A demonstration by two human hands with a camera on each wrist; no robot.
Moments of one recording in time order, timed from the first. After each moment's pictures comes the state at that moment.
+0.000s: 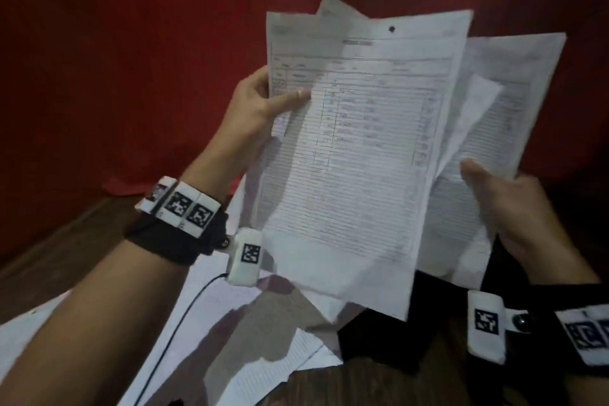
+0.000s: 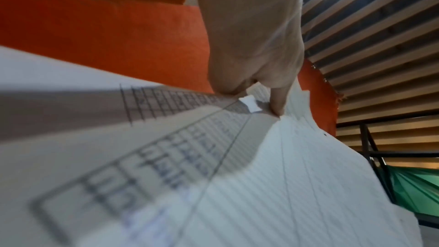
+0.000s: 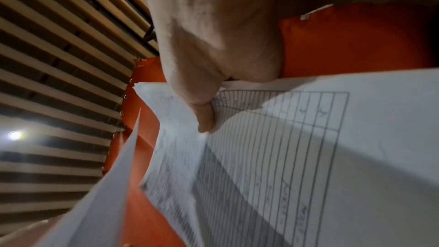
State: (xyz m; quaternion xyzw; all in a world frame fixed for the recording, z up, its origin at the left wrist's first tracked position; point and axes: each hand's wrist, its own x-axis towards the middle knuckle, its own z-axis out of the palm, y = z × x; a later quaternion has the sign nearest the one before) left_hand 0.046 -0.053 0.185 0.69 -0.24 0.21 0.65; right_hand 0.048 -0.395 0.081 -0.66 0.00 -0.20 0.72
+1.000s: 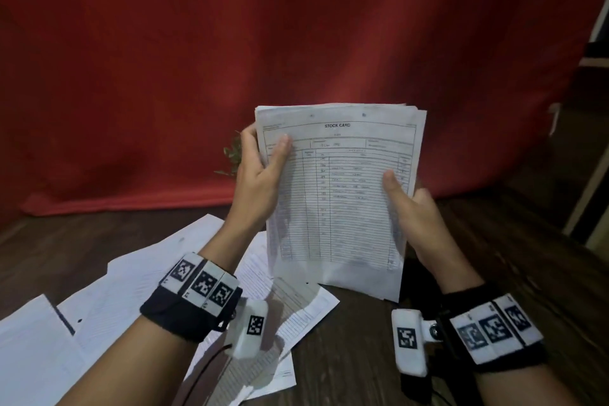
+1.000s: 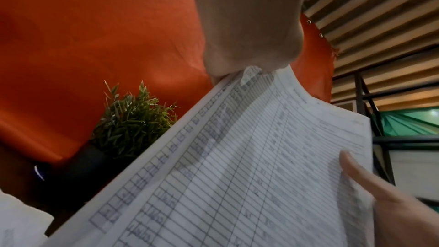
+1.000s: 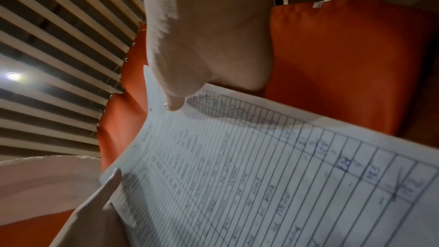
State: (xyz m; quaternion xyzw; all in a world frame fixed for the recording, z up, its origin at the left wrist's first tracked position) left_hand 0.074 -0.128 0.094 0.69 -0.17 0.28 0.65; right_hand 0.055 -0.370 0.058 -0.68 -0.09 -0.16 0.71
